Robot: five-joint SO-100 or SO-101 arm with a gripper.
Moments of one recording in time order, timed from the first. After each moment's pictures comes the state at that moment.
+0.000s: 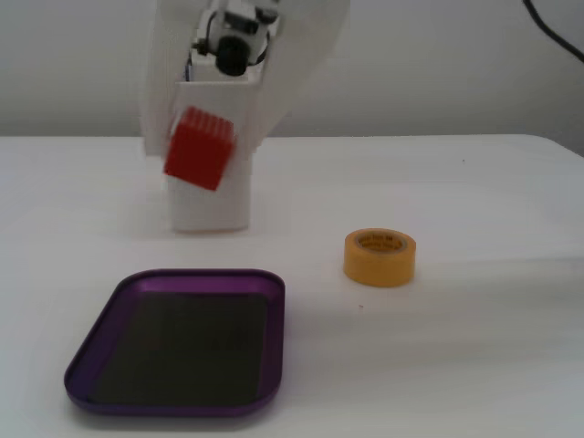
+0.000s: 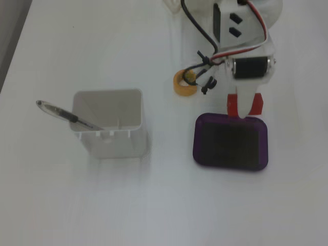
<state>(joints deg) -10.4 67.2 41.0 84.8 4.8</state>
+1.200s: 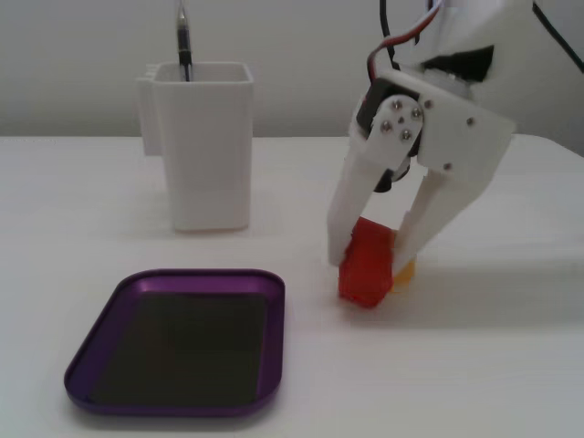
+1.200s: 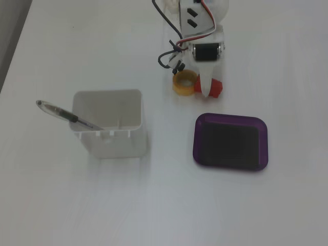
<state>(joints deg) -4.7 106.7 126.1 38.1 0.2</state>
